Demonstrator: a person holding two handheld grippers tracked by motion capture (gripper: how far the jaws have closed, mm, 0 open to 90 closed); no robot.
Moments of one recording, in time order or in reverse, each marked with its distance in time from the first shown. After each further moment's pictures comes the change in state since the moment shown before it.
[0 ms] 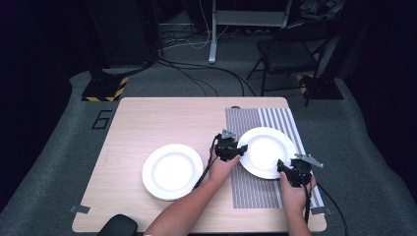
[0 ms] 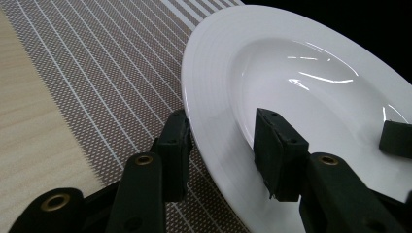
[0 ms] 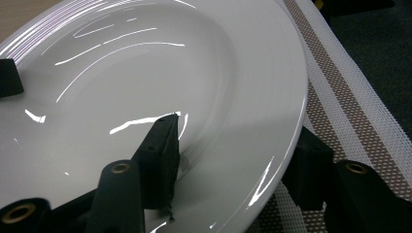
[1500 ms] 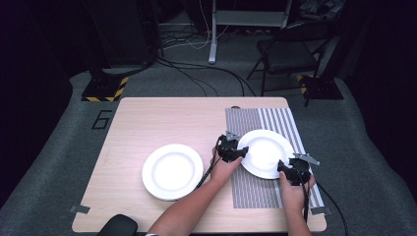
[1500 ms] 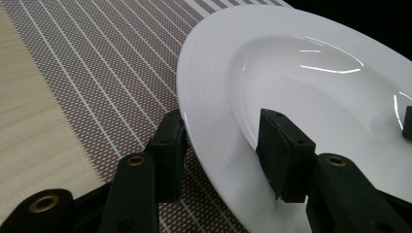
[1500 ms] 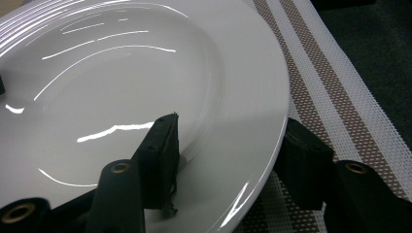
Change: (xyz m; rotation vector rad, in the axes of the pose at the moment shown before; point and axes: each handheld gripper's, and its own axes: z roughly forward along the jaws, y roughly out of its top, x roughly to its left) left arm -0.001 -0.006 0.013 0.033 0.057 0.077; right arm -0.001 -0.002 0.012 0.032 -0.060 -0.018
